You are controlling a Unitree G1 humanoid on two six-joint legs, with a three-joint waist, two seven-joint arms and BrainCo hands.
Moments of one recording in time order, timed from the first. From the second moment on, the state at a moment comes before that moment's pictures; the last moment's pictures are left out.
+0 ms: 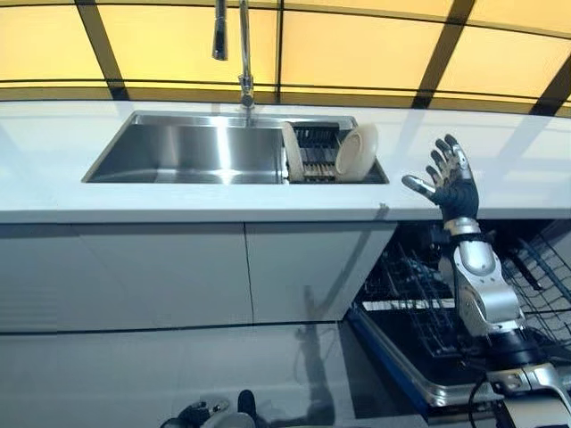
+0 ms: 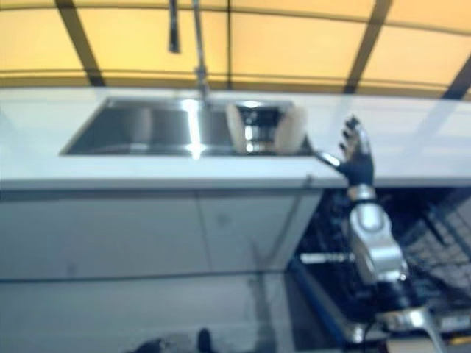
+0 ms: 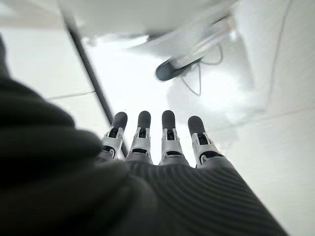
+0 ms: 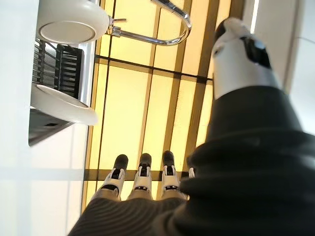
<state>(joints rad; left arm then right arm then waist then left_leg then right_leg) -0.06 0.26 -0.30 1.26 0.01 -0.06 -0.02 -0.27 -0.55 0.02 0.04 0.49 -0.08 -0.26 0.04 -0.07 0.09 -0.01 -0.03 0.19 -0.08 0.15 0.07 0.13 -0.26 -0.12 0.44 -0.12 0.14</state>
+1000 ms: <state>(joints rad) 0.01 0.24 -0.25 1.28 0.06 -0.03 -0.03 -0.36 -0.61 0.00 0.05 0.47 -0.03 -0.31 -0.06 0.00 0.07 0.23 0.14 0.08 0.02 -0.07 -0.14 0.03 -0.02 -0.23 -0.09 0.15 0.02</state>
